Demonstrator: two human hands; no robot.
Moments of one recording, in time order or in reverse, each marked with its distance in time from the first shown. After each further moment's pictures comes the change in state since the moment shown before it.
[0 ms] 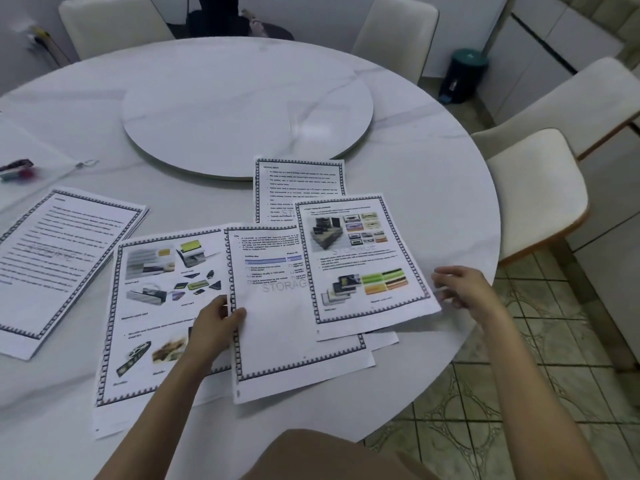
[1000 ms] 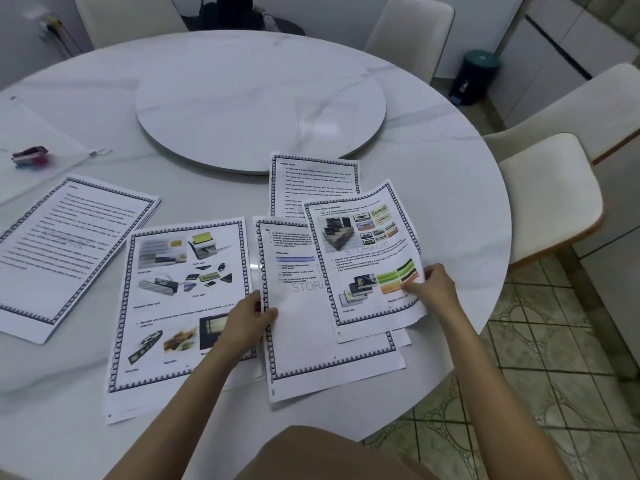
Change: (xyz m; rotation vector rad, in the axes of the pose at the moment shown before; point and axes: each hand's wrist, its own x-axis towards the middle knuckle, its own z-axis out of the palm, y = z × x) left_hand -0.009 0.010 0.017 0.074 -0.147 0.038; right_hand -0.017 -0.007 0.063 -0.263 0.083 -0.139
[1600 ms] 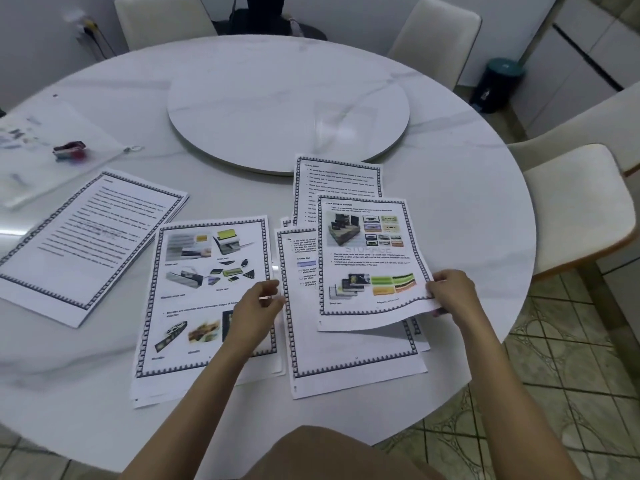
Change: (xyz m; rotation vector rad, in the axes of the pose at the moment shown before) left_hand -0.009 -0.002 -0.016 -0.099 0.160 0.041; right_hand -0.013 -0.024 0.002 0.038 -0.049 0.039
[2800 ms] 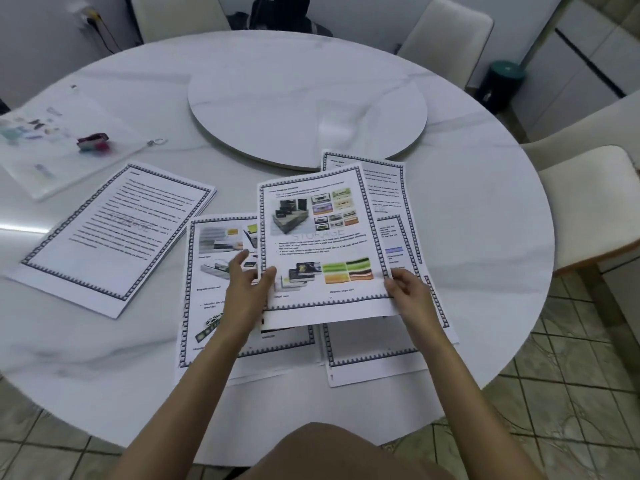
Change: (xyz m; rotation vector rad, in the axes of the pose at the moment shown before) left_hand 0.013 -0.014 -0.064 -0.243 0.080 0.011; right_hand -0.075 -0.018 0.101 0.377 -0.152 -0.308
